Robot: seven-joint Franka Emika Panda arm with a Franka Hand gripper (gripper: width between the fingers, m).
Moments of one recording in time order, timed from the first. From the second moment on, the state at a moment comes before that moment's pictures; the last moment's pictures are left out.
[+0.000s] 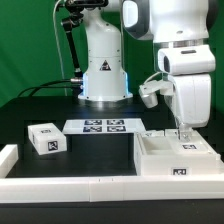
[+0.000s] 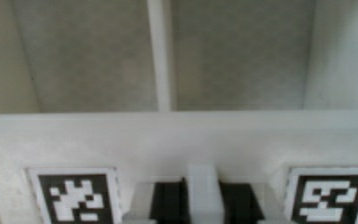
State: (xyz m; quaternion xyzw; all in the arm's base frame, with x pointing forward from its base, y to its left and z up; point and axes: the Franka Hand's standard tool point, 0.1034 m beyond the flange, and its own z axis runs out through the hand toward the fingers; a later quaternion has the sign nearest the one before) arm 0.572 0.108 0.057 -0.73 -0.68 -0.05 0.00
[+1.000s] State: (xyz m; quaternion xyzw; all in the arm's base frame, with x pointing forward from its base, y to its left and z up) arm 0.583 0.106 0.058 -0.72 -0.69 -0.02 0.01
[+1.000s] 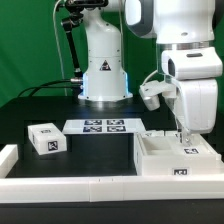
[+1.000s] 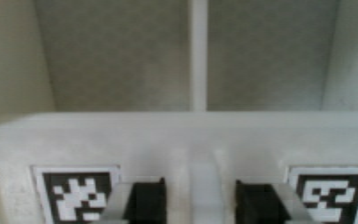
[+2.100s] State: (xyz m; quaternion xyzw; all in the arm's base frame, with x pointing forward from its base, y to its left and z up) arm 0.471 0.108 0.076 -0.71 -0.70 -0.01 0.00
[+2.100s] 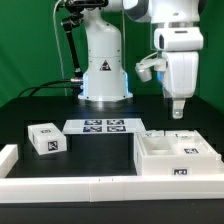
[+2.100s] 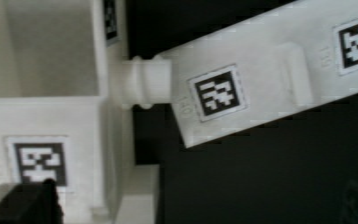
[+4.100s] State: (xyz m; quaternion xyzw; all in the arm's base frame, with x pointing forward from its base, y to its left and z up) arm 0.426 0.088 0.029 -0.58 -0.81 0.02 0.05
